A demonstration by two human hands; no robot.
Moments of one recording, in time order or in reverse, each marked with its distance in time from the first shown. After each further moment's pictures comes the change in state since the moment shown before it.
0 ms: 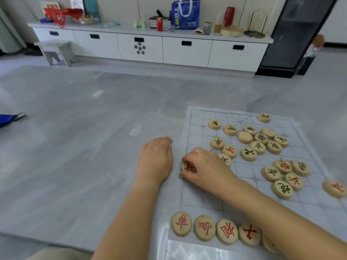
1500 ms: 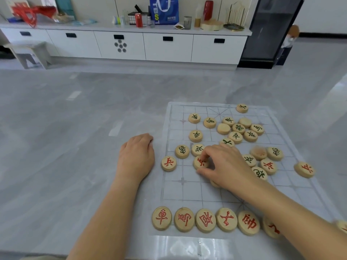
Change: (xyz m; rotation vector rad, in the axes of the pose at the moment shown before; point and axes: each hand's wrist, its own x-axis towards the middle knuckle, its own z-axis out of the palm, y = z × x) left_hand 0.001 -0.001 -0.003 0.098 -0.070 0.008; right_hand -0.053 0.060 -0.014 -0.013 0.197 0.136
